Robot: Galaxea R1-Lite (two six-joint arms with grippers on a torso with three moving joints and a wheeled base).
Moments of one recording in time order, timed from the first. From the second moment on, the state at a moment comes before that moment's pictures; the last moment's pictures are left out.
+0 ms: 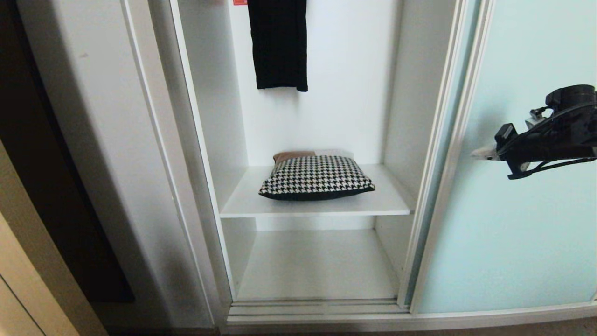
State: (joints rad) left arm 0.00 0.00 0.00 0.00 0.00 0.00; right arm -0.28 2.16 -1.93 0.32 0.60 0.75
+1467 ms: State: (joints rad) left arm 0.00 0.00 0.00 0.00 0.00 0.00; right arm -0.25 2.32 -1.93 0.04 0.47 0.79
